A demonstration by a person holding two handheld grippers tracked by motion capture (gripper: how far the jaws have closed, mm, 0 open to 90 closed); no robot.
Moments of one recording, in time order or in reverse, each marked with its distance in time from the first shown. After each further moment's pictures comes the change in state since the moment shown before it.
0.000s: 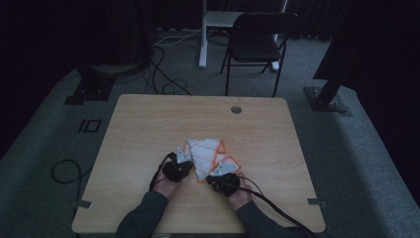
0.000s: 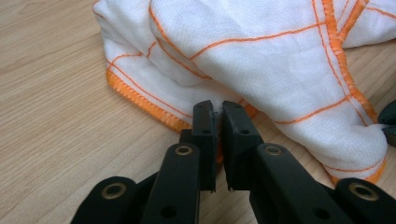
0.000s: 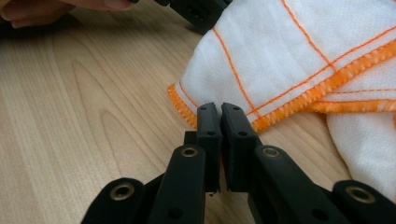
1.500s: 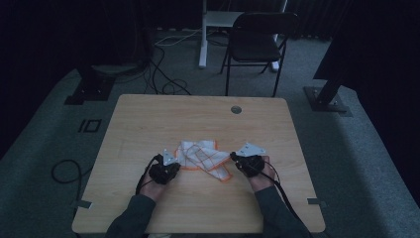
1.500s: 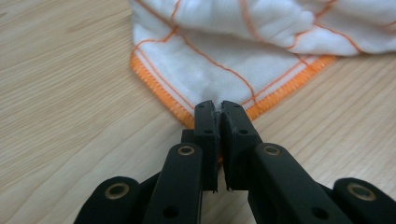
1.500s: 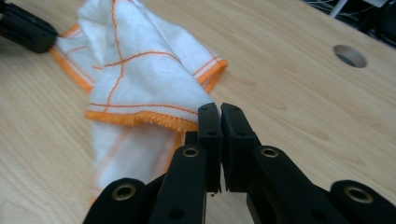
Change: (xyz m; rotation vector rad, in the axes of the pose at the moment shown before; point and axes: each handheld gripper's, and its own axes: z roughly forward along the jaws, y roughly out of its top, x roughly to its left) left arm 0.027 -0.023 -0.026 0.025 0.050 -0.018; right arm -0.069 0.014 -0.058 -0.079 -0.248 0.010
